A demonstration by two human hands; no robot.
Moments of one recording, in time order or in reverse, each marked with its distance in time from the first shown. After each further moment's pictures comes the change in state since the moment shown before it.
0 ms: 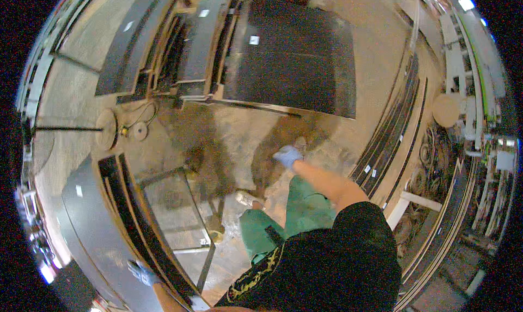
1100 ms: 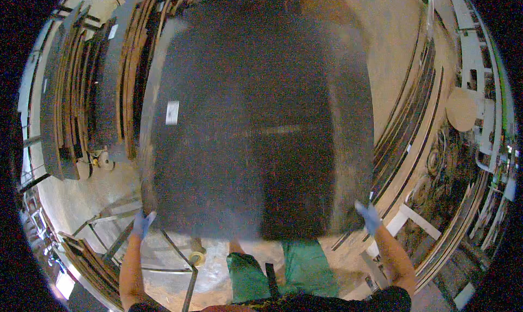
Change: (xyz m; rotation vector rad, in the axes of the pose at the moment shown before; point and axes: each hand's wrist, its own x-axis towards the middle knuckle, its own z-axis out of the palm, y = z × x) left_hand -0.025 0.538 0.196 -0.853 -1.118 0.288; right_hand -0.012 0.303 -0.288 0.874 0.103 0.568
